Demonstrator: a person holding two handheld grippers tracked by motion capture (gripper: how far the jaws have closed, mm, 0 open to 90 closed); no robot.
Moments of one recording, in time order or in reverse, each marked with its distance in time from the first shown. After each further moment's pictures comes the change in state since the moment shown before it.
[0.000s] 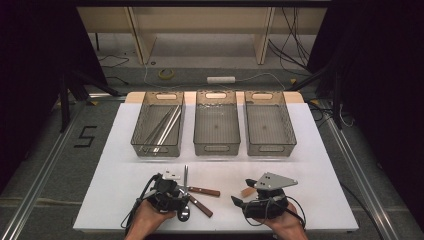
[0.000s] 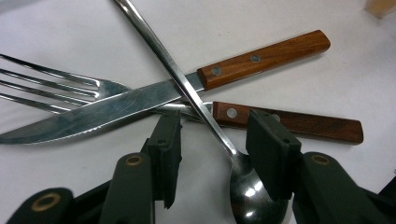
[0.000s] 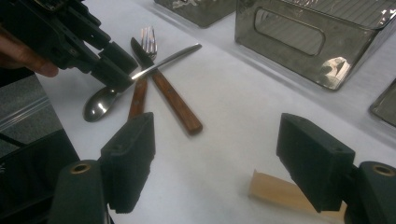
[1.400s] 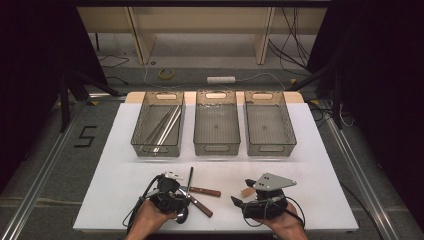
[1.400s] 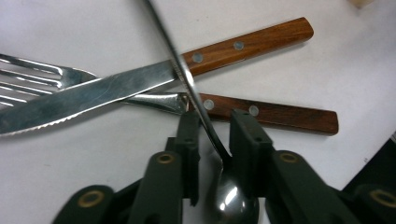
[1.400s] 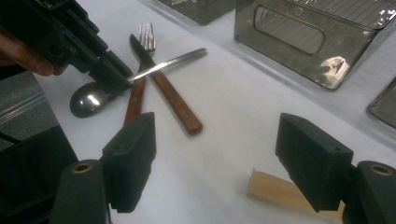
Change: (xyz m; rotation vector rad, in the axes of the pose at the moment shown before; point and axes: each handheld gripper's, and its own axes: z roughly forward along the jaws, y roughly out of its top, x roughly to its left) left arm -0.003 0.002 0.002 0.063 -0.071 -0.025; right arm 0.002 0.000 0.001 0.012 -0.012 -0.016
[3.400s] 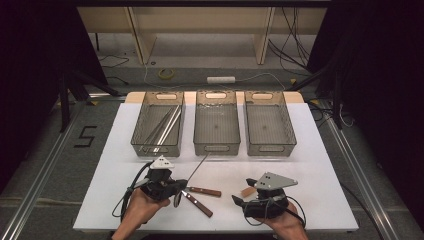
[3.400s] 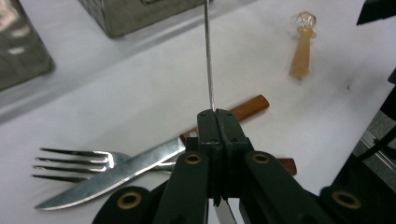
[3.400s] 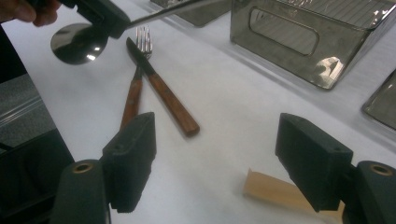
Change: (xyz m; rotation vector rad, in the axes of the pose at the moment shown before) left arm 0.006 0.024 -0.043 -0.221 -0.043 0.105; right arm -0.002 0.000 -0.001 -0.008 -0.008 0.015
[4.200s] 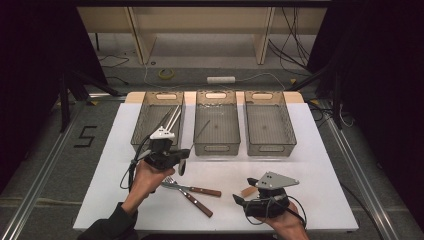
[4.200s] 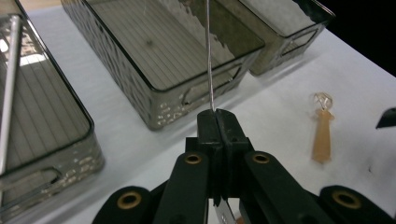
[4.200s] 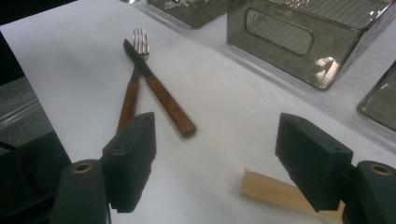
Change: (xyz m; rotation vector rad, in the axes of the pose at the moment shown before) left arm 0.025 0.062 0.004 -0.143 0.041 -0.015; right arm -0.002 -0.001 -0.001 -0.006 -0.005 0.008
